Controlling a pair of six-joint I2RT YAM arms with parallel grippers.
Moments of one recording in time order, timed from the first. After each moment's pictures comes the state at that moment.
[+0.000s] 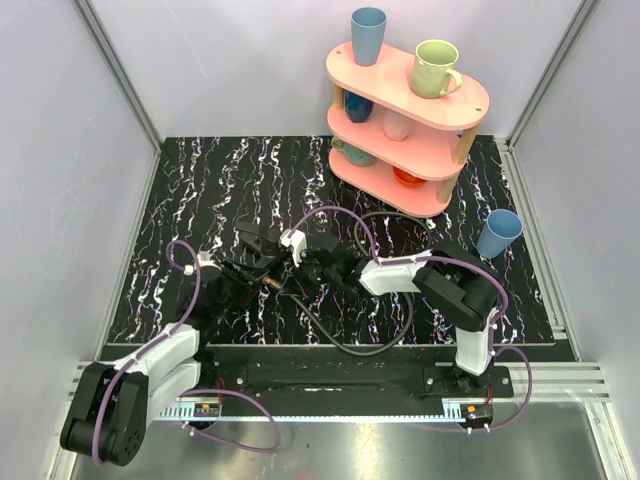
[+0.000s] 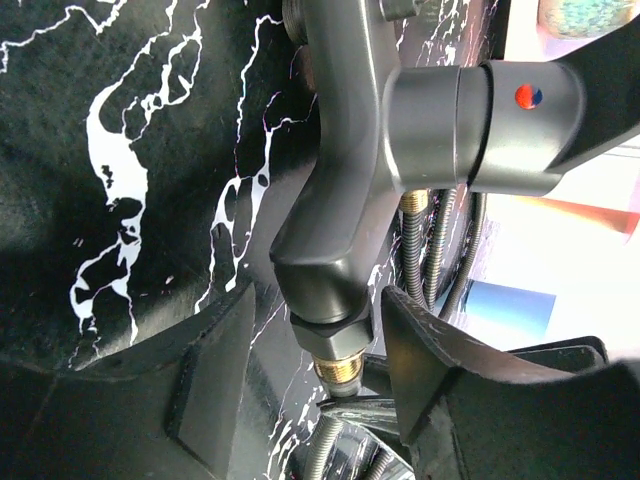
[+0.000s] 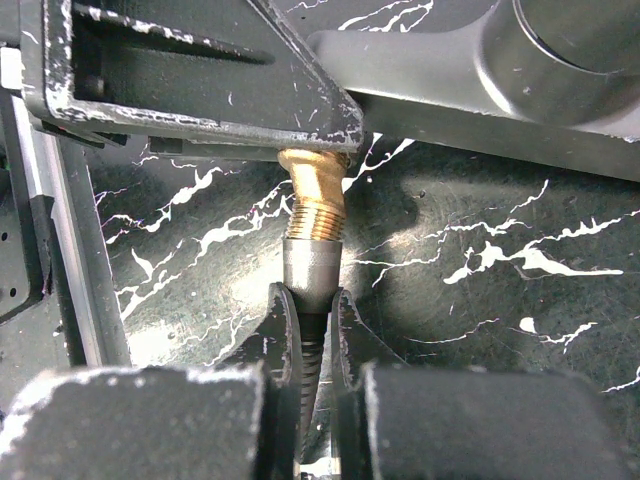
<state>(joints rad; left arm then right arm) -0.24 0.91 0.10 0.27 0.13 -1.23 0.94 1.90 0.98 0.40 -0.38 0.17</state>
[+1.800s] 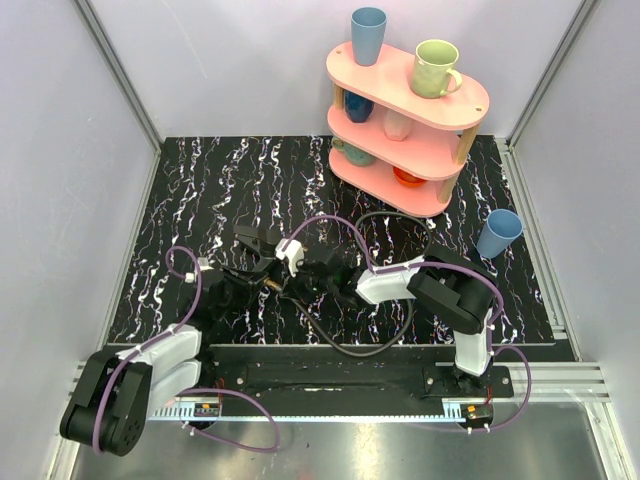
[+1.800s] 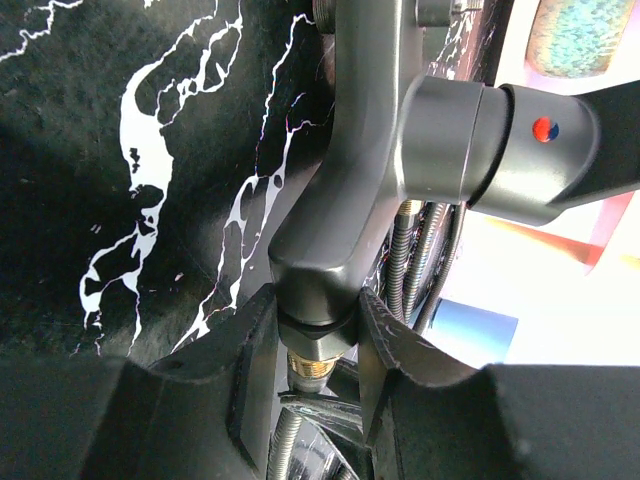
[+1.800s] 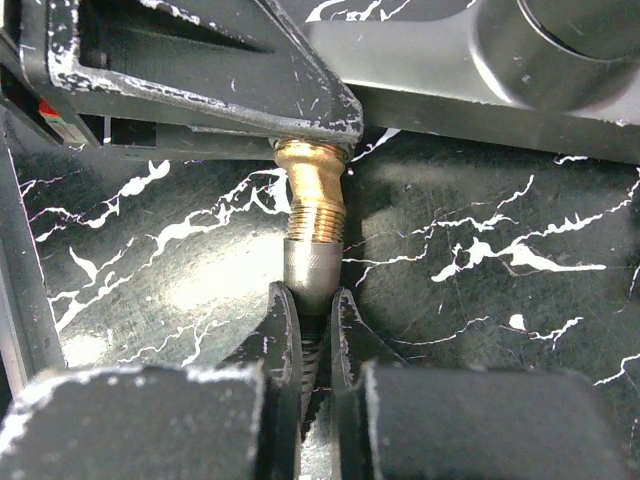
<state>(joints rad) -0.27 0.98 0.06 0.39 0.10 -1.37 1.01 1.92 0.95 0.45 -0.22 0.09</state>
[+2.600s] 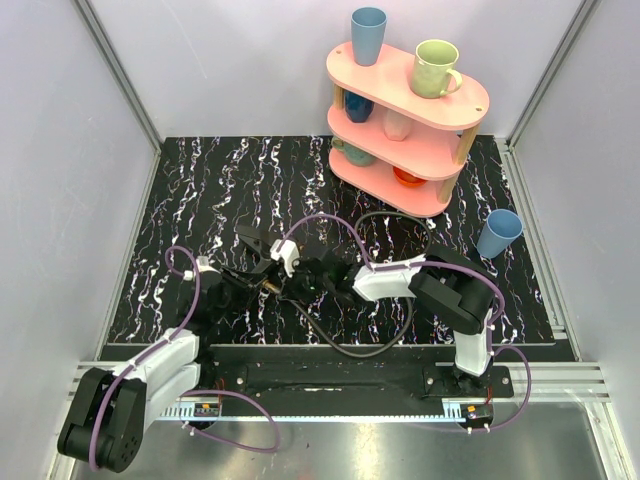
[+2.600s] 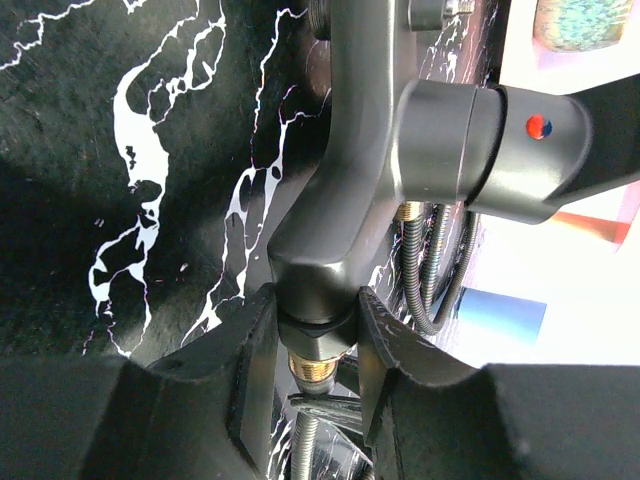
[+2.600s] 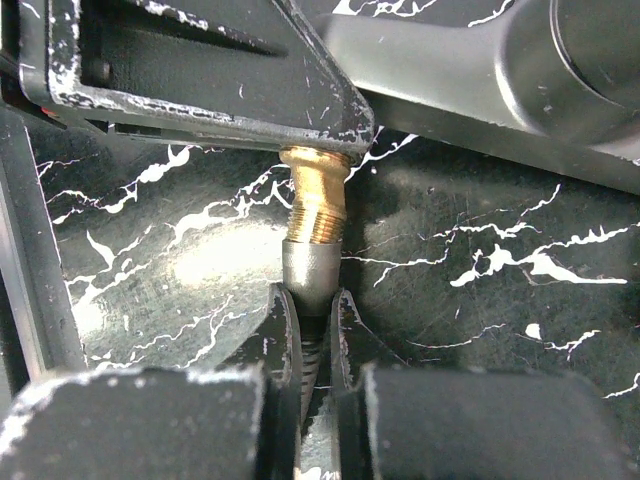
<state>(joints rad) -0.27 0.88 0.06 0.30 0.10 -1.28 1.01 1.92 1.00 0.35 -0.26 0.04</state>
